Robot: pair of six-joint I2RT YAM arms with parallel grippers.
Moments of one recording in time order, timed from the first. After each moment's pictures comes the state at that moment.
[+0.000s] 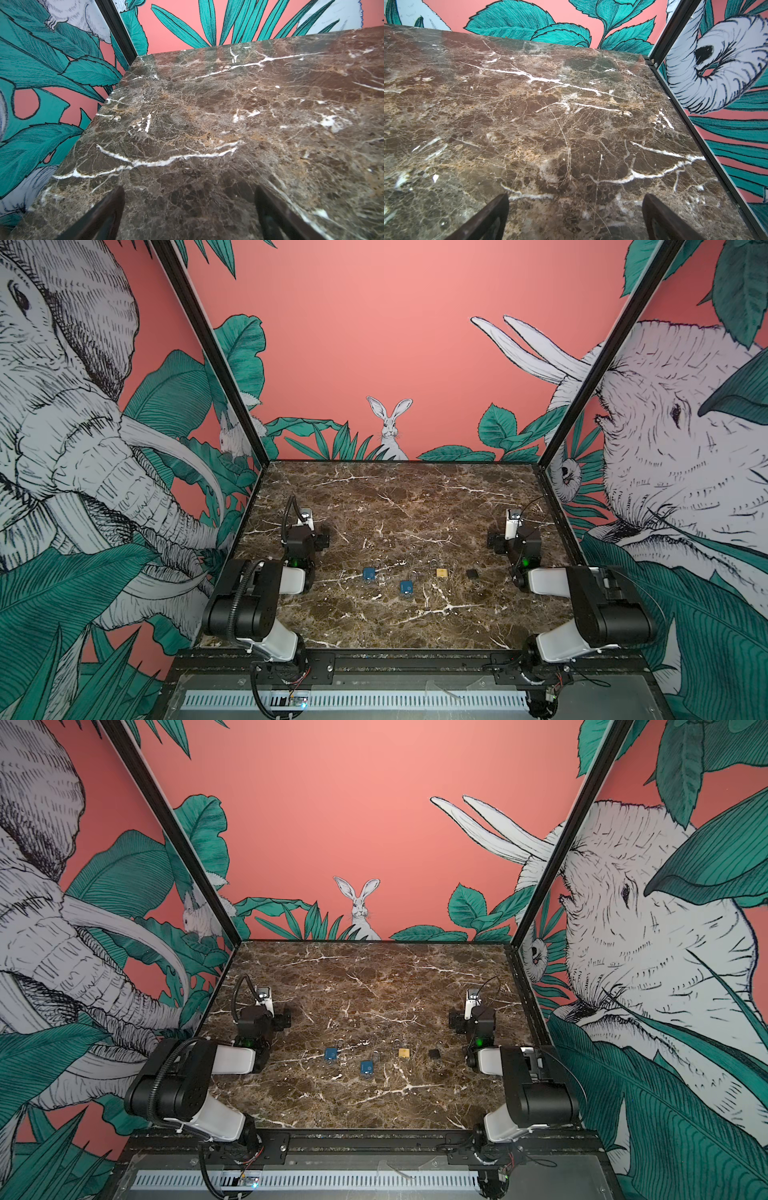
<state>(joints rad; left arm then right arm) -0.09 1.55 0.38 0.81 -0.26 0.10 0.04 1.52 0.39 0.71 0.11 -0.09</state>
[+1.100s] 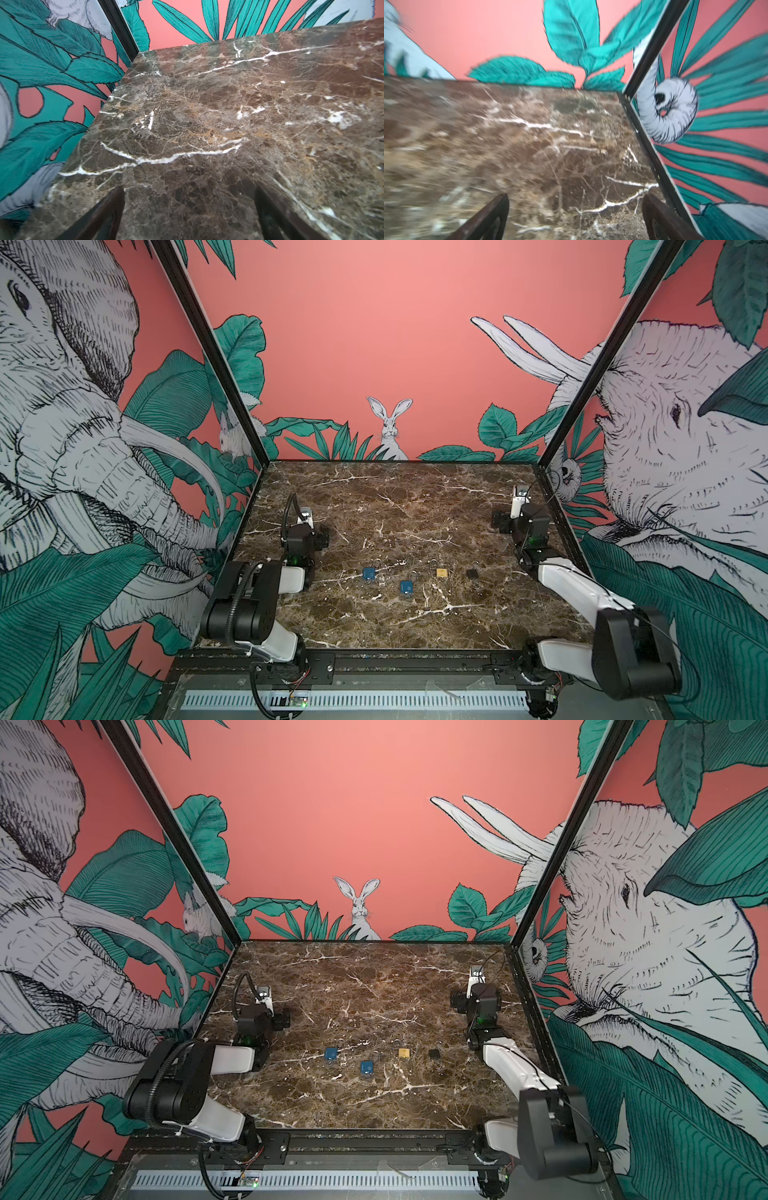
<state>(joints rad) -0.12 1.48 0.44 0.64 -0.31 0.12 0.17 1.18 0.70 0.13 0.29 -0.03</state>
